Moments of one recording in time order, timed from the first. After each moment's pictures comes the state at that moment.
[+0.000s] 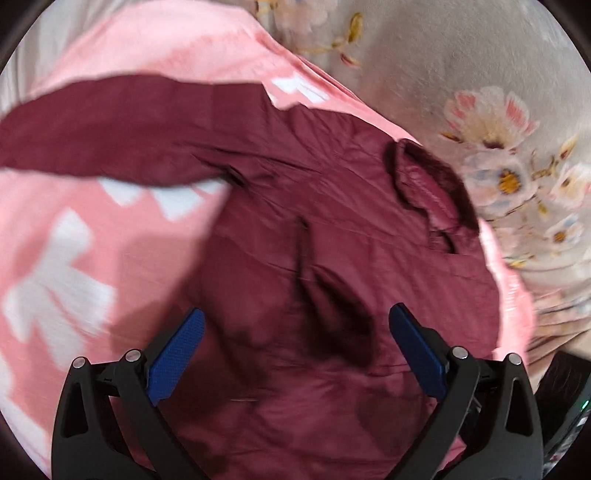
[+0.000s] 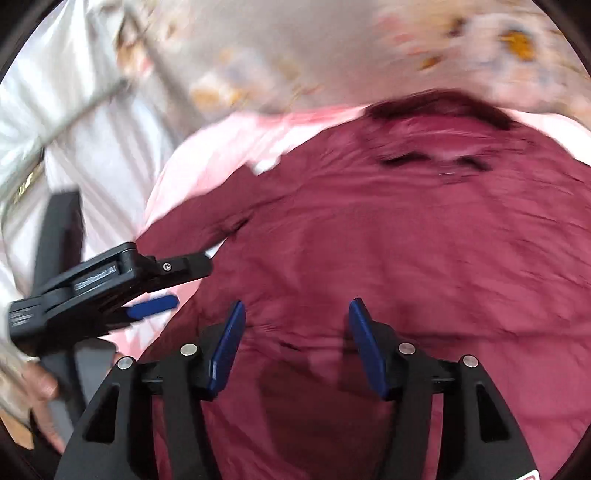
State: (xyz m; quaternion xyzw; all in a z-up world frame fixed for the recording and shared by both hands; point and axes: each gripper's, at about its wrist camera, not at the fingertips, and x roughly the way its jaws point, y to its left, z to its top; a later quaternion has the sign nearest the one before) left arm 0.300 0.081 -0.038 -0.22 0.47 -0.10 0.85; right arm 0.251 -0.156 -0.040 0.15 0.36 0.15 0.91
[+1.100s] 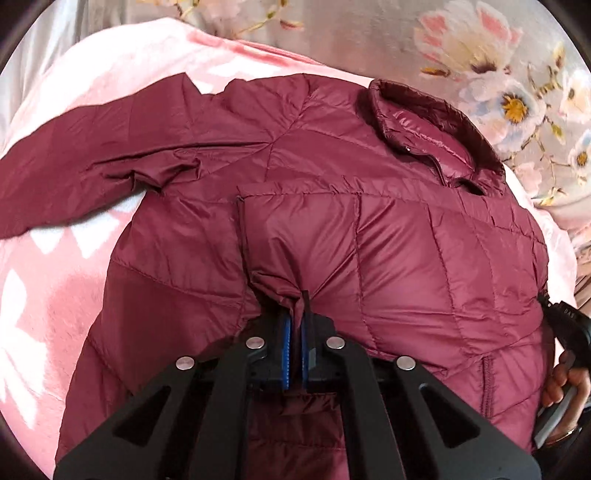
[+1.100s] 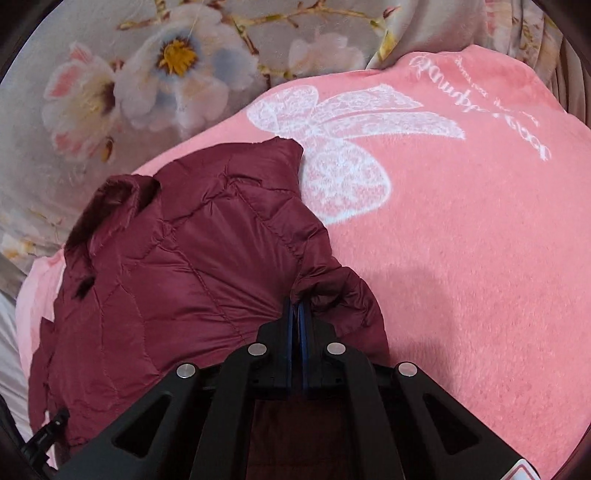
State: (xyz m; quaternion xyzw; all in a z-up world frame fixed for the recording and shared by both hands) left arm 0.335 0.018 -0.072 -0.07 0.46 -0.10 0.88; right arm 0.267 -0.390 -0.086 0.26 0.35 -0.18 0.88
